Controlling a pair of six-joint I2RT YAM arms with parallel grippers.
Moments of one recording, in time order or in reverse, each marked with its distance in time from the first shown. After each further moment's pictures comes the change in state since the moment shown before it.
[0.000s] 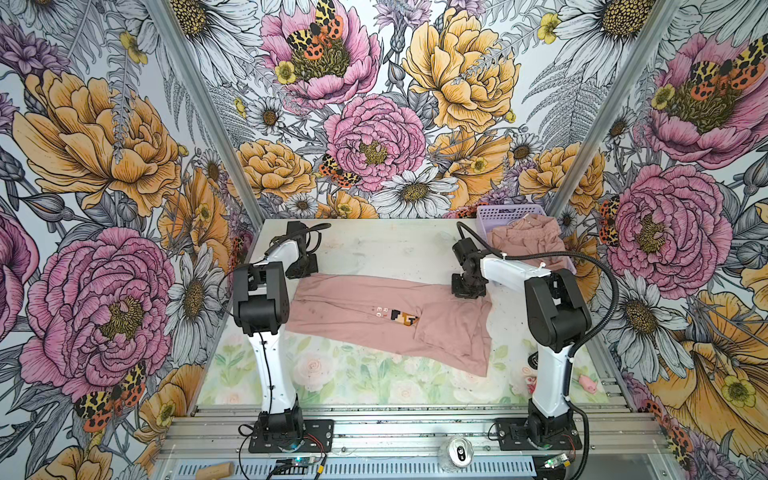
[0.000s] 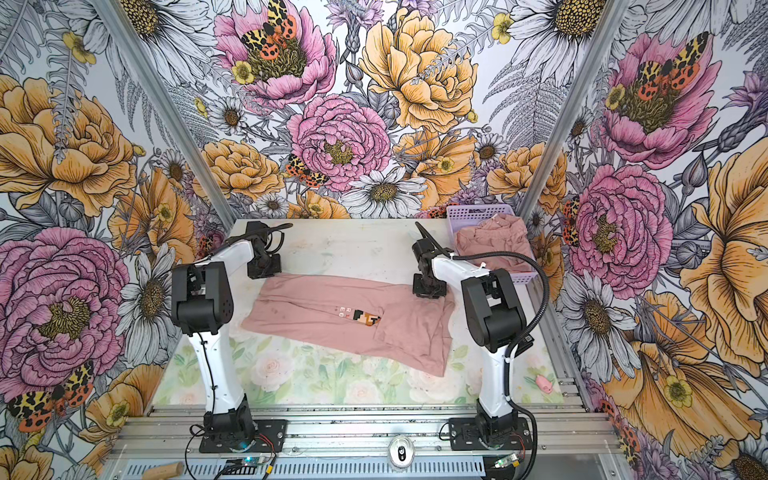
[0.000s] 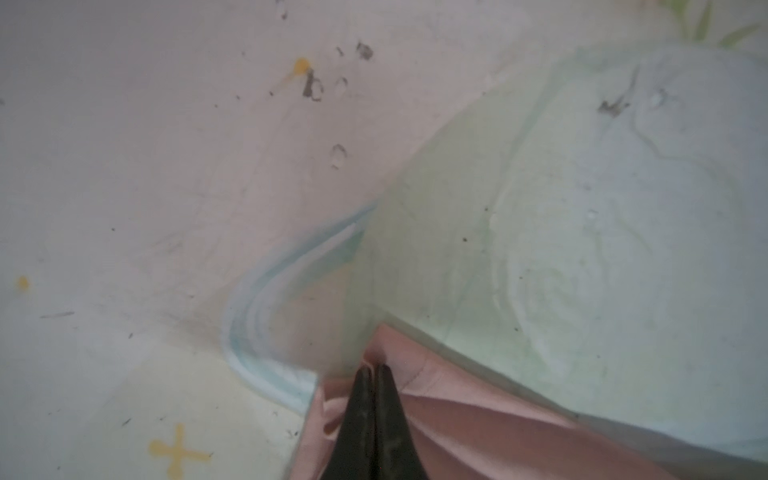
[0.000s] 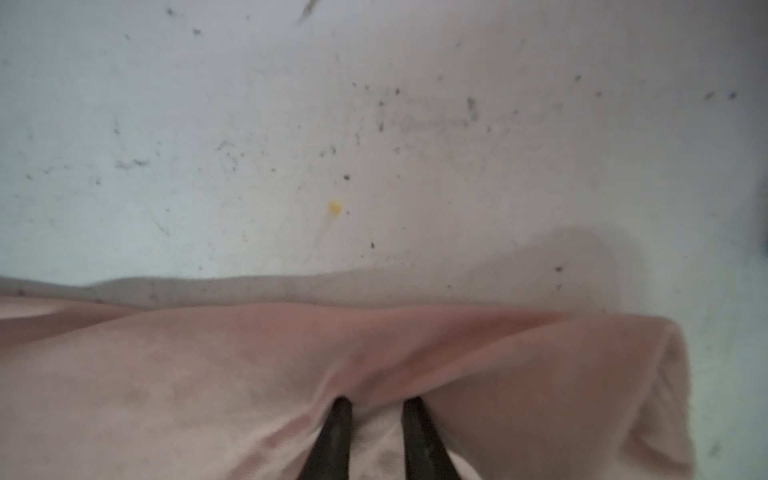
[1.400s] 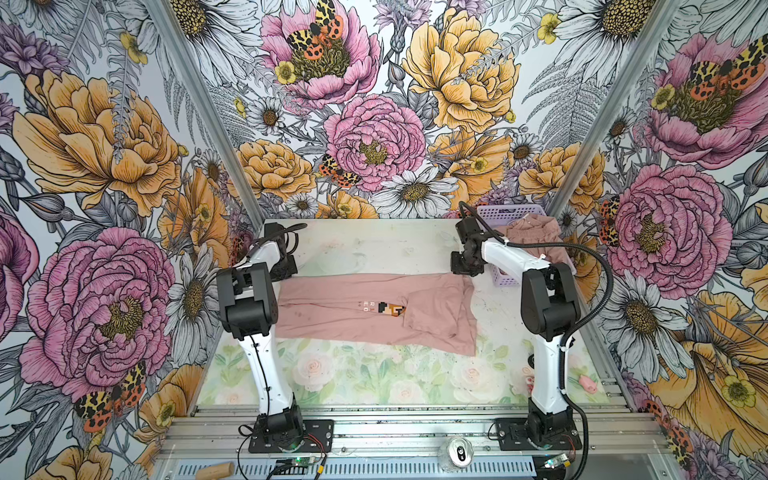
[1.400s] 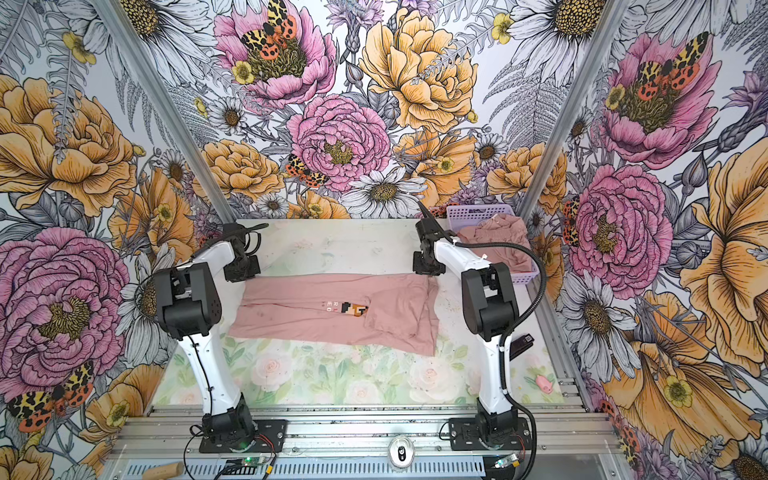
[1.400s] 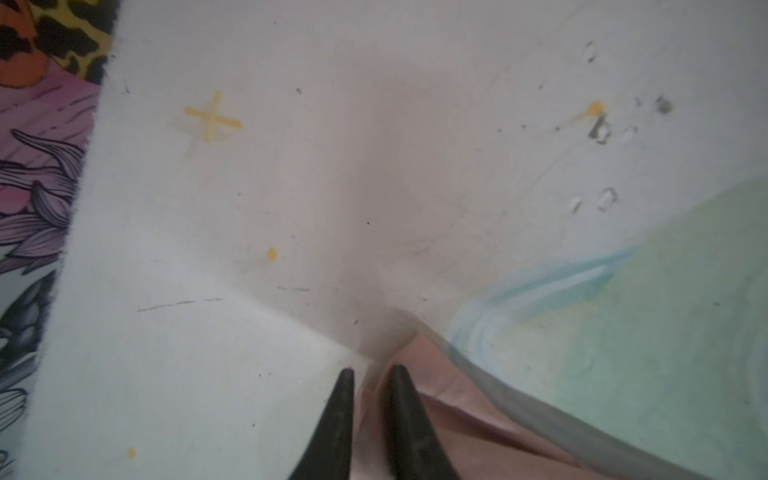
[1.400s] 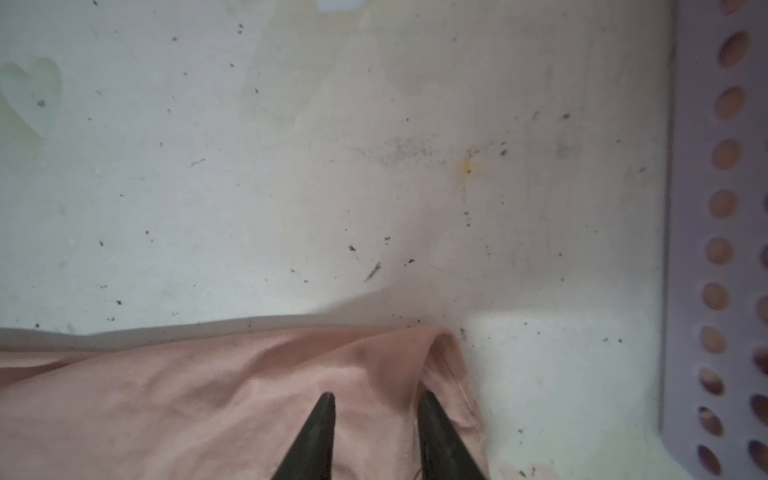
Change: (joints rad) left arm 0.117 -0.024 -0.009 -0.011 -0.105 -0.034; right arm -0.046 0.128 0.268 -0.018 -0.020 -0.088
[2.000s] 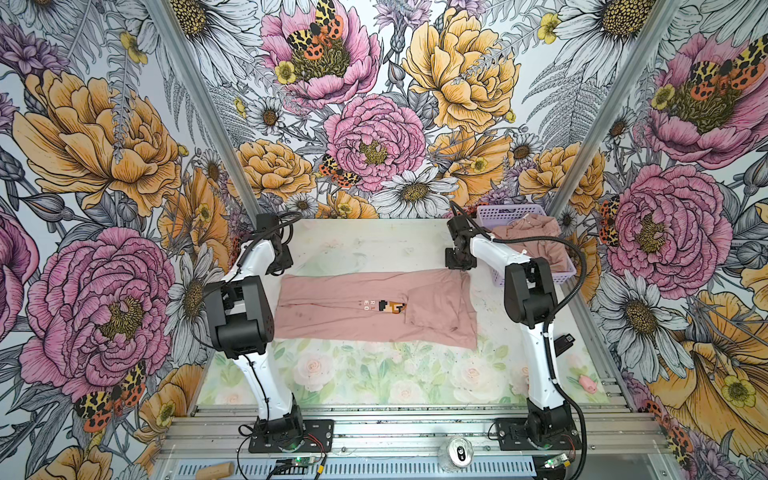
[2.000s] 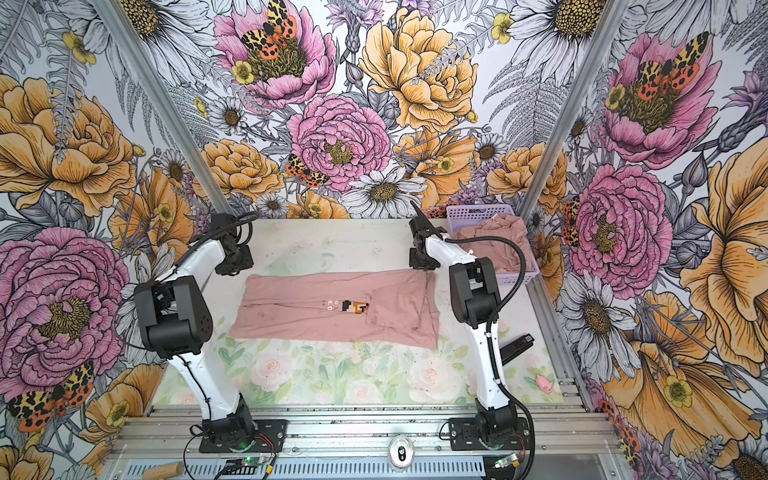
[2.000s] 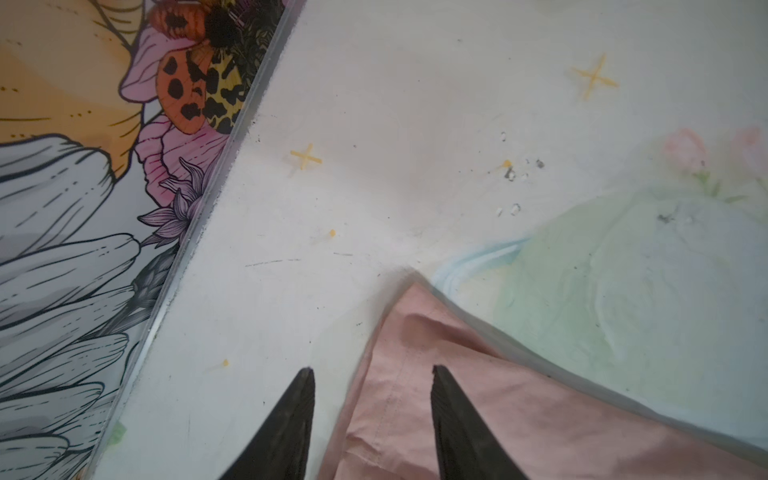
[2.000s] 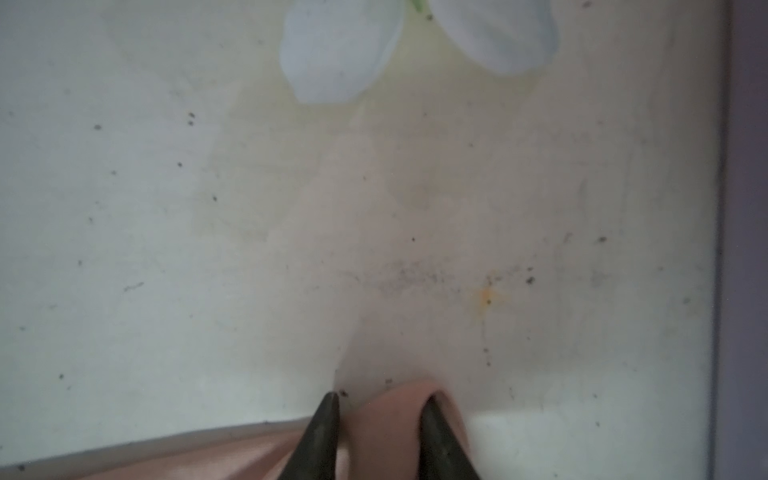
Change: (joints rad) left arm -0.039 -0.233 -0.095 0.001 -0.017 -0.031; right arm -0.004 0.232 0.289 -0.035 0.086 -0.019
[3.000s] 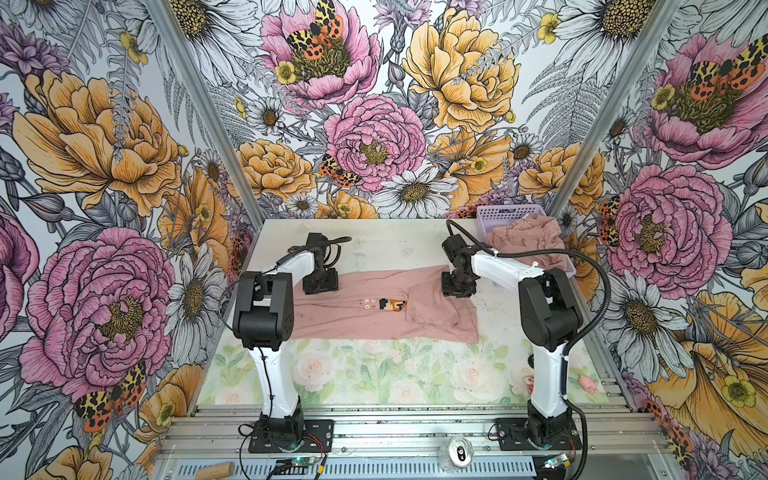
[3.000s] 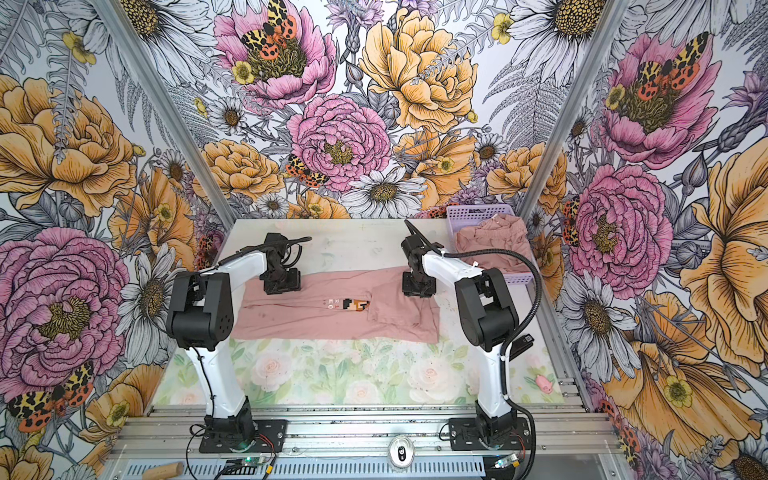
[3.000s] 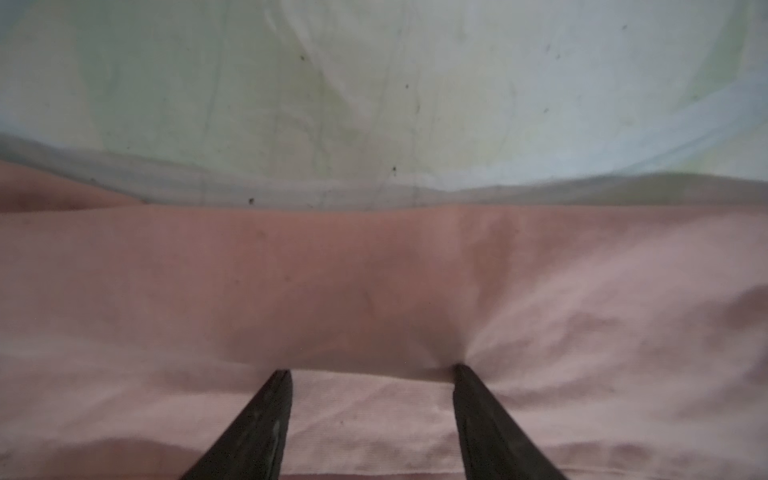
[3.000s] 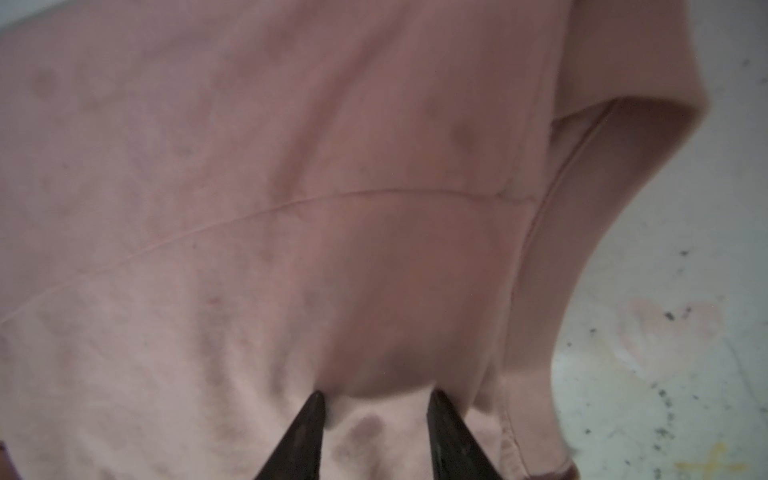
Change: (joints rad) left arm -0.233 0.077 -0.148 -0.013 0.200 -0.010; right arm 0.109 -0.315 -0.451 -0.045 -0.125 0.125
